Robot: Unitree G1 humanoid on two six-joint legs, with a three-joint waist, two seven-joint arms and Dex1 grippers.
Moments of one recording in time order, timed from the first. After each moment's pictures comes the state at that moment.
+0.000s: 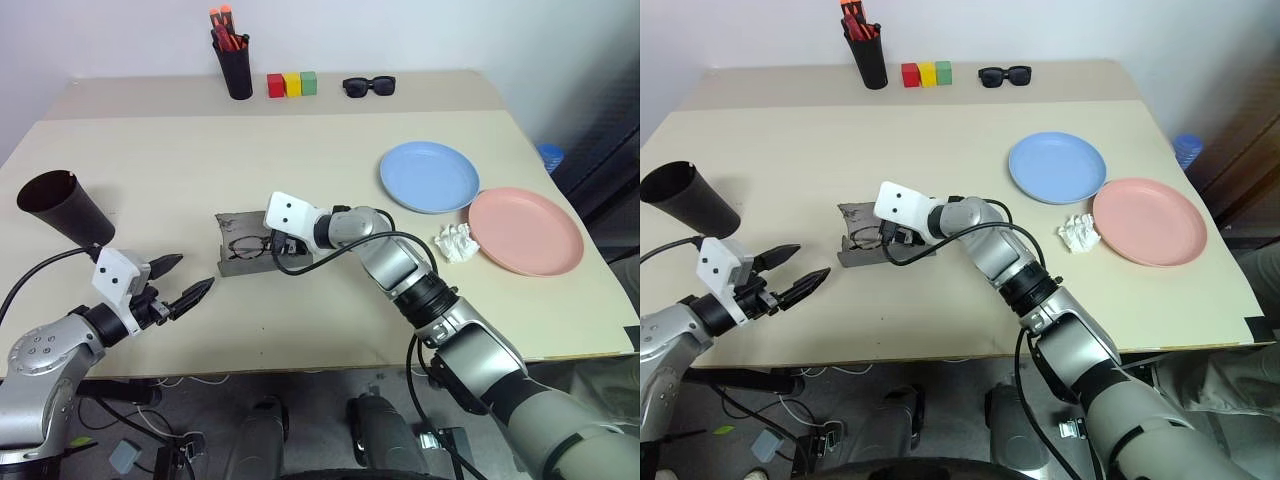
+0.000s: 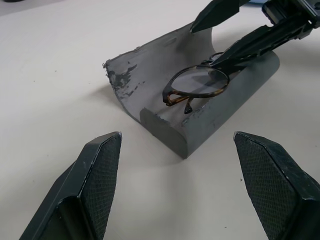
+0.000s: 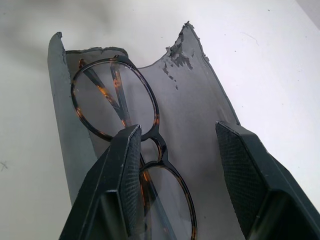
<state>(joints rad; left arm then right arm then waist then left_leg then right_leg) 0.15 0.67 0.37 -0.35 -0.47 0.36 -0.76 -0.90 -0.14 0.48 0.38 -0.16 0.32 0.73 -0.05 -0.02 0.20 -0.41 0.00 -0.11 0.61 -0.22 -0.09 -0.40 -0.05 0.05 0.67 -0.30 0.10</state>
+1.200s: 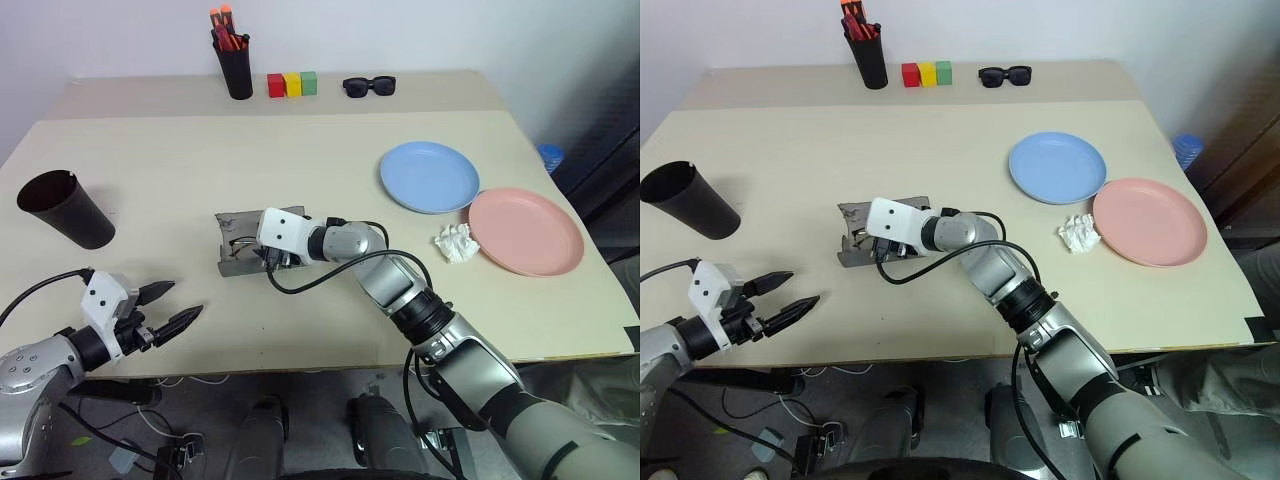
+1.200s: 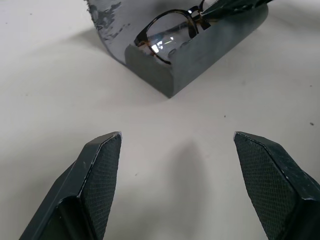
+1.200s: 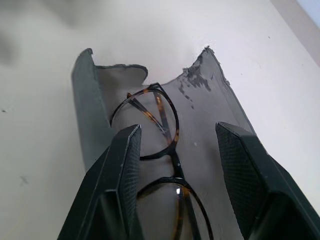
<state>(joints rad) 0.26 0.72 0.39 -0.27 -0.48 0.31 -0.87 -0.82 -0.10 0.50 0.31 -0.22 0.24 0.69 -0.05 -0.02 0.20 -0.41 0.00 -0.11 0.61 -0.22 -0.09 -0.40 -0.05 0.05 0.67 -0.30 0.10</state>
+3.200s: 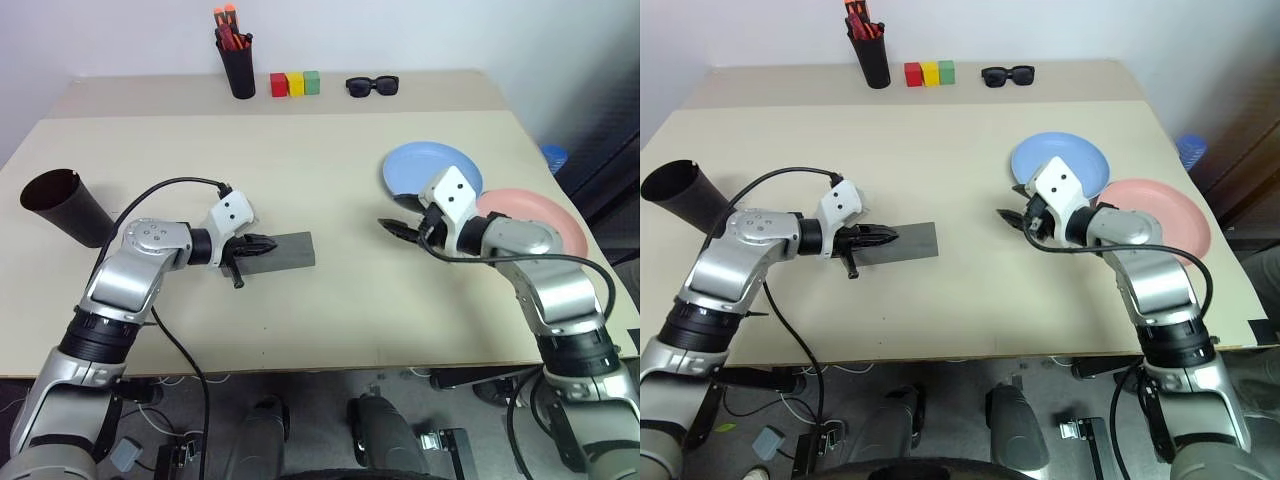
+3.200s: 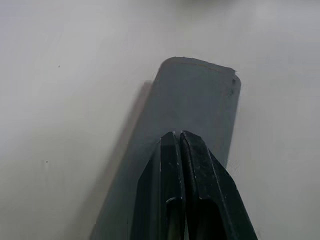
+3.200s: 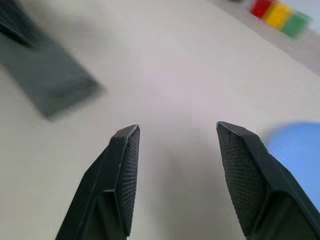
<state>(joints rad) -0.54 0.70 -0.16 -0.03 -0.20 0.52 -0.98 -0.53 -0.63 0.07 -0.12 0.18 0.52 0.72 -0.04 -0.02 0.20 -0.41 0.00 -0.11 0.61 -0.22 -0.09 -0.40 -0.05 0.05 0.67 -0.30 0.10</state>
